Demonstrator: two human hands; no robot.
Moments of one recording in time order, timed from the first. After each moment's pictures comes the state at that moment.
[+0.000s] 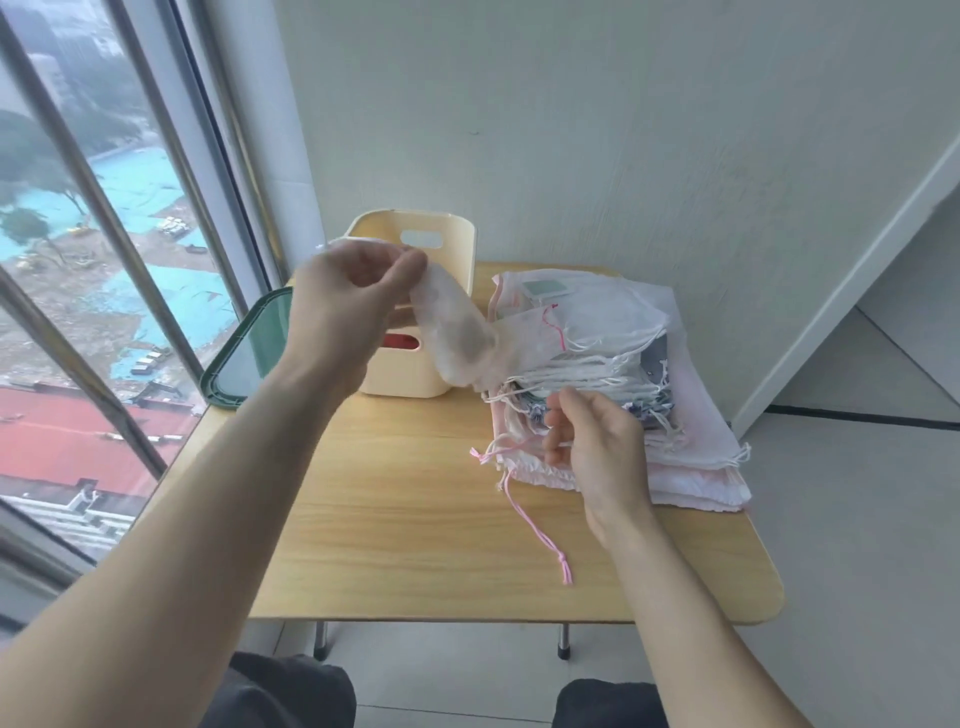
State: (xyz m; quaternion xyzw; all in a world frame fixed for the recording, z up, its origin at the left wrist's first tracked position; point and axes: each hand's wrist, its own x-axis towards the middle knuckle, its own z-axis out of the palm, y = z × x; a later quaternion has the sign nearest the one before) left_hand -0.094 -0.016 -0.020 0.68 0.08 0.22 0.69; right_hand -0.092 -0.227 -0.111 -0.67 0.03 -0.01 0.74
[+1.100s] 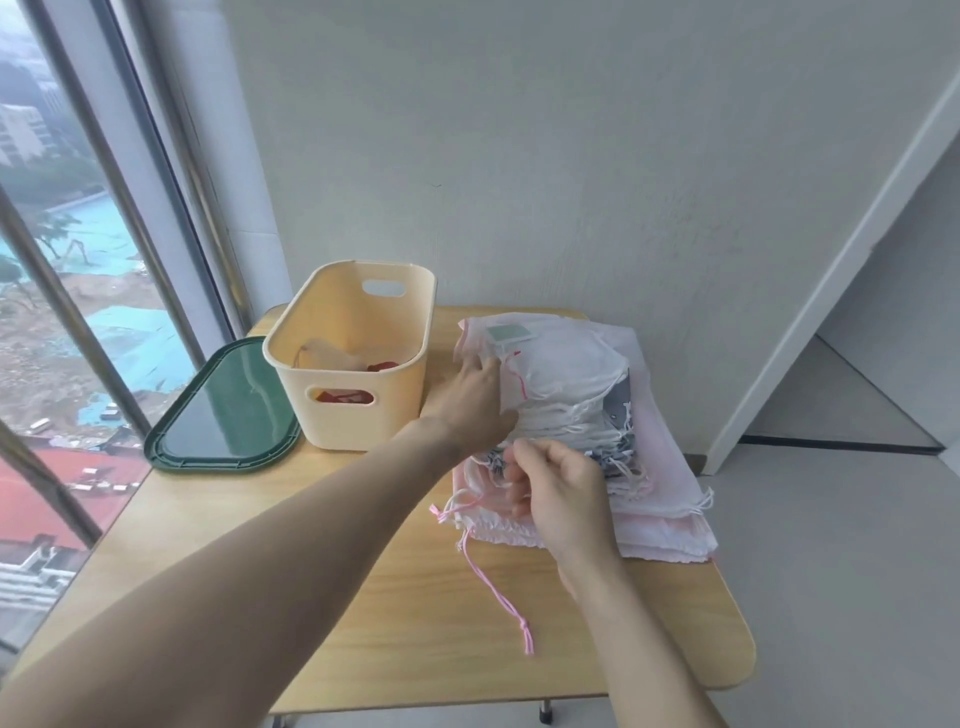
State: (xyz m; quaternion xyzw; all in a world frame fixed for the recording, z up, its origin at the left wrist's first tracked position) left_hand 0.009 -0.105 -0.095 0.99 -0.03 0.02 0.15; right_hand -0.083 -0.236 -0.110 -0.71 0.02 0.02 0.71
